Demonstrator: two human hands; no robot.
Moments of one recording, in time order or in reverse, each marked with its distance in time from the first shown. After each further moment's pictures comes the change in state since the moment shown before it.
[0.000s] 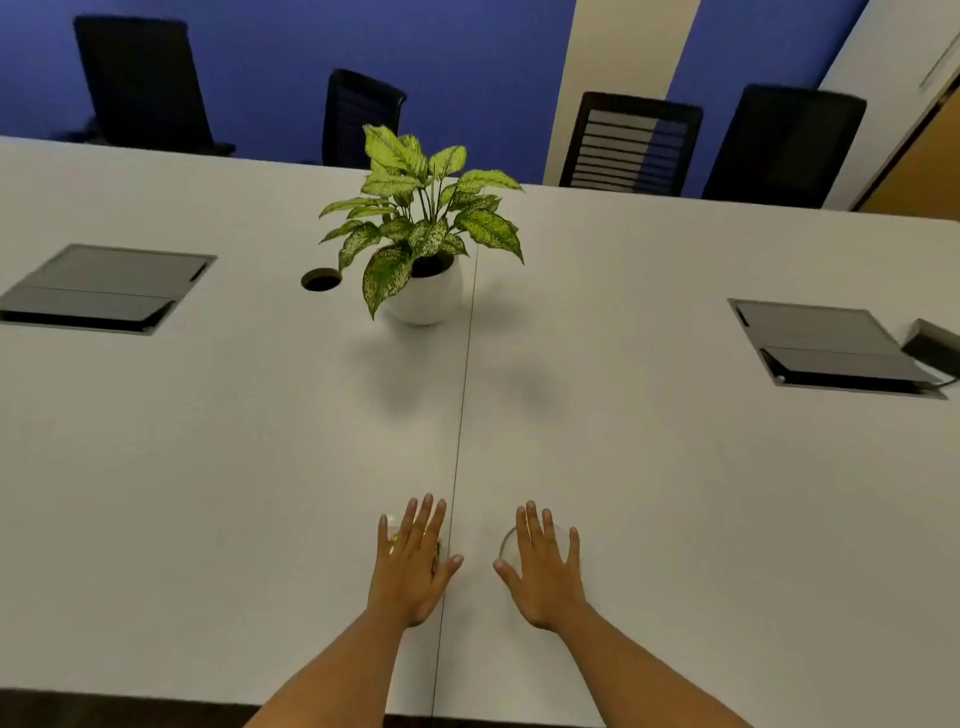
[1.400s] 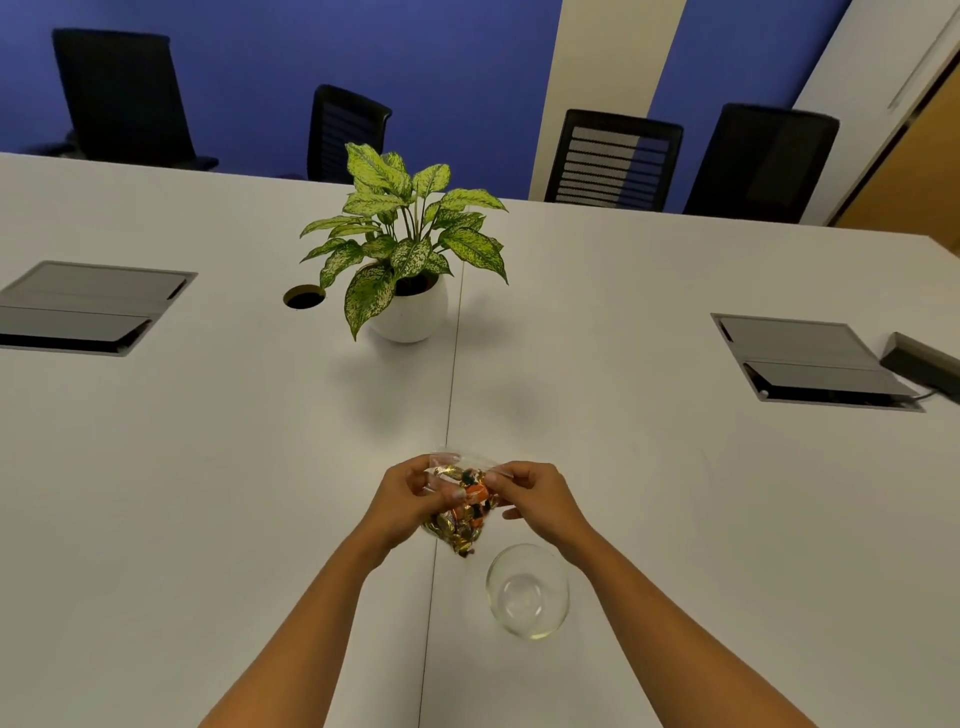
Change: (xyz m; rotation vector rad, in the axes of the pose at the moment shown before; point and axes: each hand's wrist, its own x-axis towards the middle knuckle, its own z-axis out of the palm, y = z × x) left_hand 0.068 0.041 -0.134 -1.189 -0.106 -0.208; right_hand 0.027 -0.018 -0.151 1.122 0.096 -0.051
